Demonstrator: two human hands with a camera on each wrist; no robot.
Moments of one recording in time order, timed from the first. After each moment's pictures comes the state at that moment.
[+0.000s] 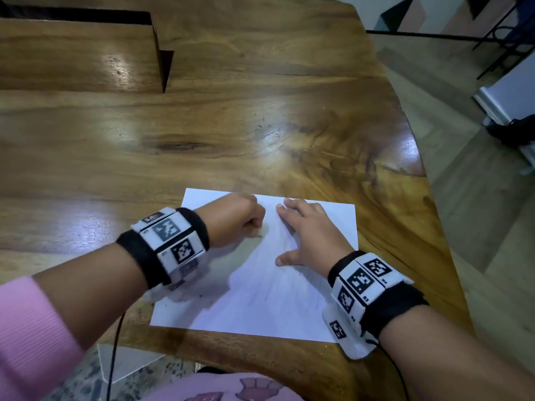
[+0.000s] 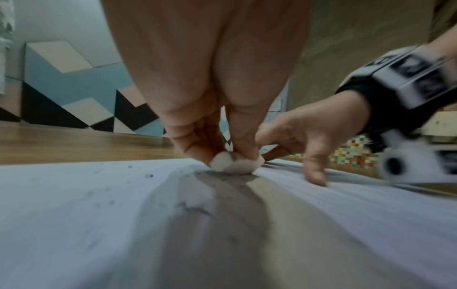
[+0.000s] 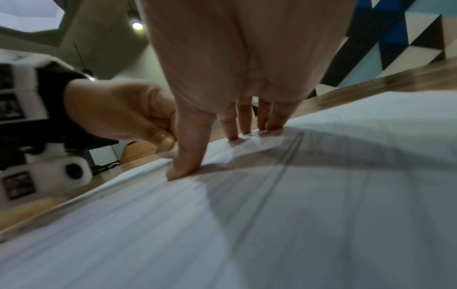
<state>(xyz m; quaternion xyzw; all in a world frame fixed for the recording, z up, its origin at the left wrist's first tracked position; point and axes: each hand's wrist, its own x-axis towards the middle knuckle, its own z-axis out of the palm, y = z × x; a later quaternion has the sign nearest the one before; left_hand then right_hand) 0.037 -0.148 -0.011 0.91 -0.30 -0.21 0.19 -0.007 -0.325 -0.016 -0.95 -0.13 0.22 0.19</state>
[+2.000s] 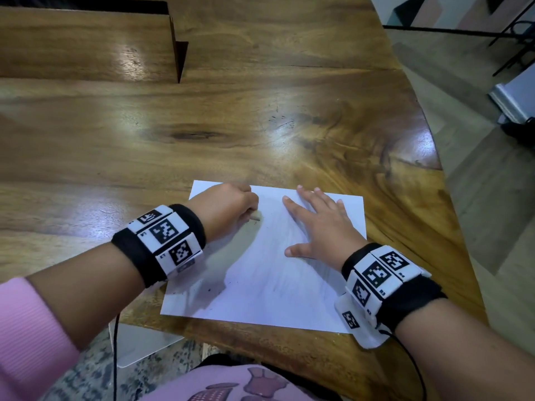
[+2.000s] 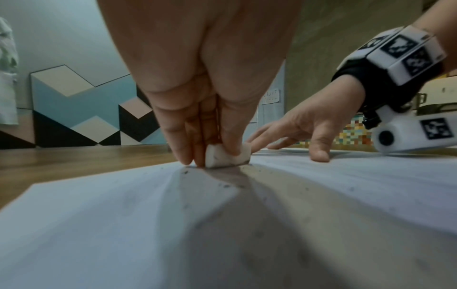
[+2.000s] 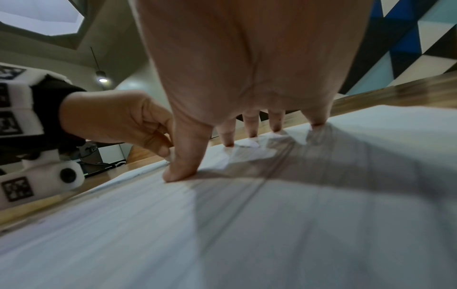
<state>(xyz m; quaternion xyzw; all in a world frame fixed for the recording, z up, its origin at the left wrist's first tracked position) 0.020 -0.118 -0.012 0.94 -0.27 -0.14 0.15 -0.011 -0.321 -0.027 -0.95 -0.12 0.25 0.11</state>
